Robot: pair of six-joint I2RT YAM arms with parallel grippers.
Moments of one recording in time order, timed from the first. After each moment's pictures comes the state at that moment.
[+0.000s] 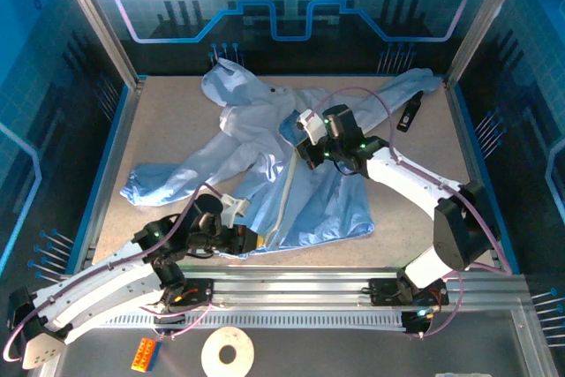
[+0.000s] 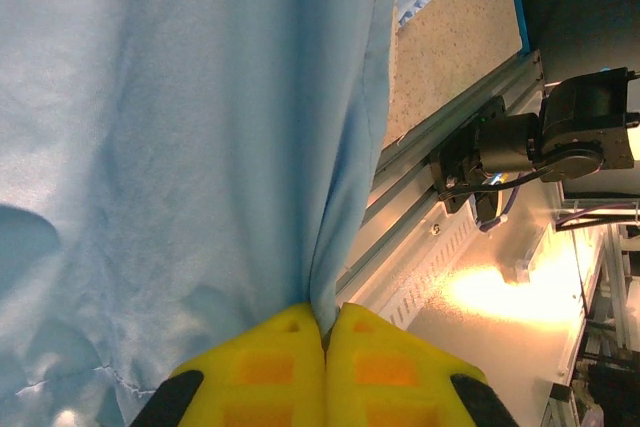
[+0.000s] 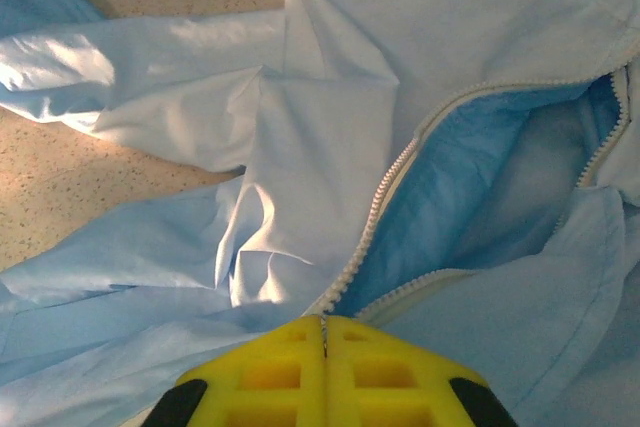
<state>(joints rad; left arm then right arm) -0.82 0.65 0.47 -0.52 0.41 -0.80 0.54 1.56 1.14 -0.28 -0.26 -0.08</state>
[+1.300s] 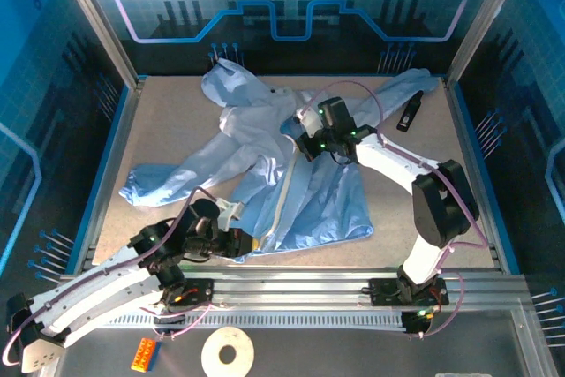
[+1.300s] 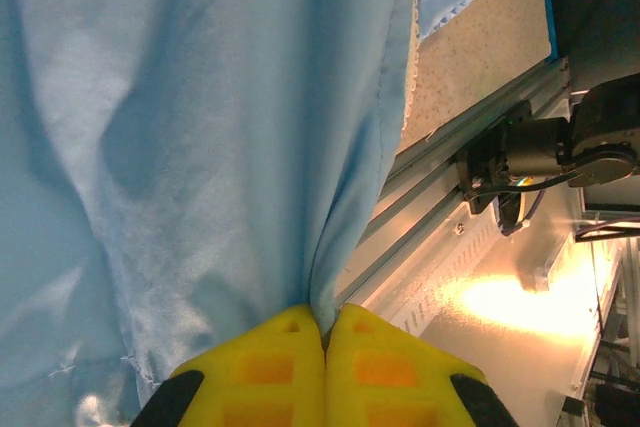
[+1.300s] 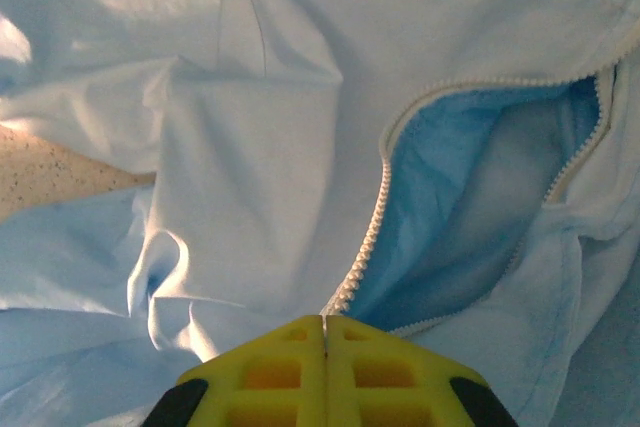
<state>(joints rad) -0.83 0.60 0.44 -0.58 0.37 -0.82 0.50 1.73 1.23 -0.29 -0.27 -0.14</state>
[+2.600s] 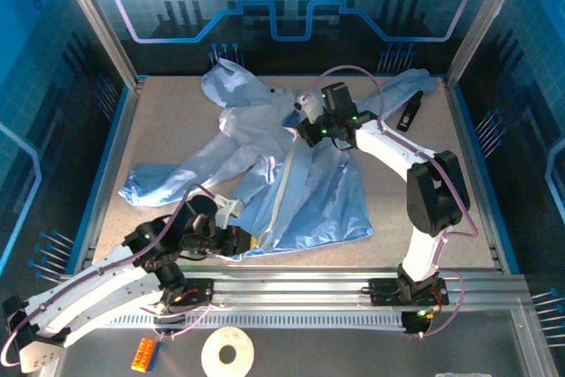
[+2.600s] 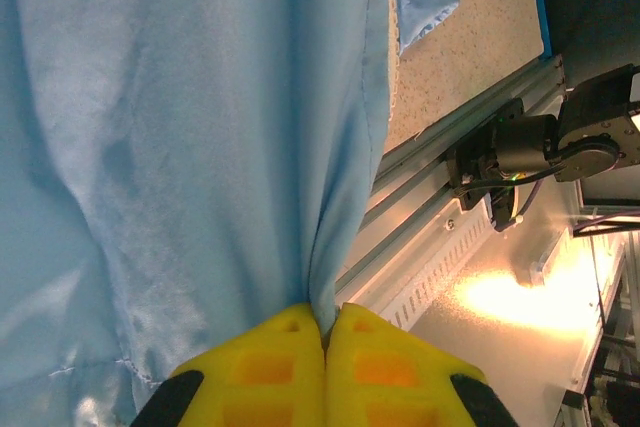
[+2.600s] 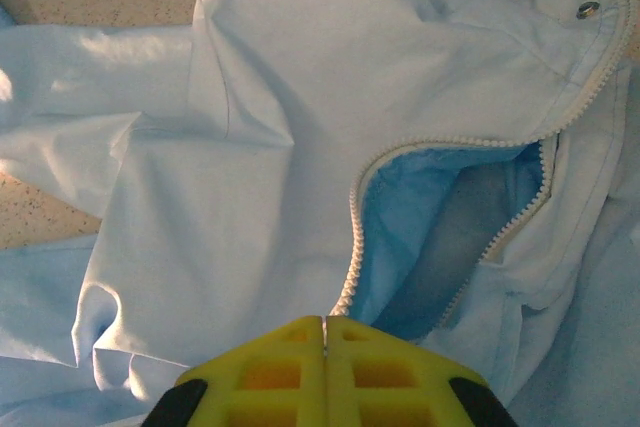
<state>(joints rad) -0.83 0.60 0.52 -0.66 0.37 -0.80 0.44 1.82 1.40 -0.34 -0.33 -0.21</state>
